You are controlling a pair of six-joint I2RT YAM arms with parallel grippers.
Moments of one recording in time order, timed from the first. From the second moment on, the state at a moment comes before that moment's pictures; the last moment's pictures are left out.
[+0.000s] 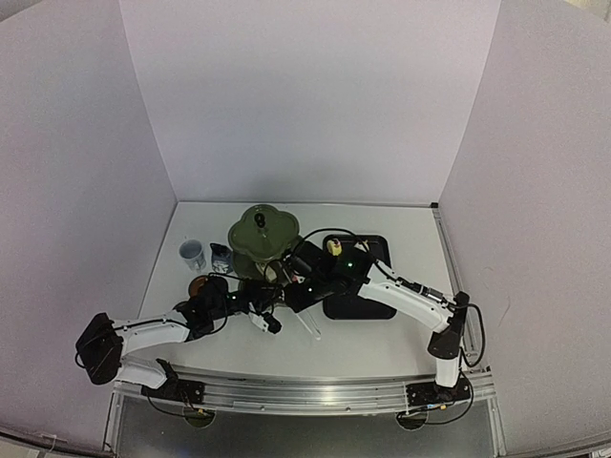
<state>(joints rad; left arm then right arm) -0.85 1.29 0.61 0.49 0.28 1.62 1.10 1.96 2.09 -1.17 0.04 0.50</state>
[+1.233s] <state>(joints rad) -0.89 1.16 0.56 0.40 0.24 1.64 1.15 1.86 1.82 -1.09 0.17 0.83</state>
